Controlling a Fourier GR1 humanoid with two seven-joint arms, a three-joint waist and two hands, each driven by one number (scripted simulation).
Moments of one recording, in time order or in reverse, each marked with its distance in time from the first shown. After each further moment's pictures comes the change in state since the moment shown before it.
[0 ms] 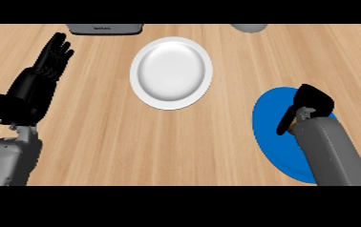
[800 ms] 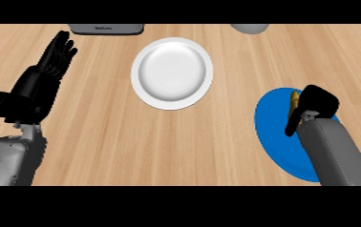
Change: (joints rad) left arm -0.016 -0.044 0.019 -0.010 -0.044 -0.023 0.021; right arm -0.004 -0.031 -0.003 0.128 0.142 -0.155 -0.127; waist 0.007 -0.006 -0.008
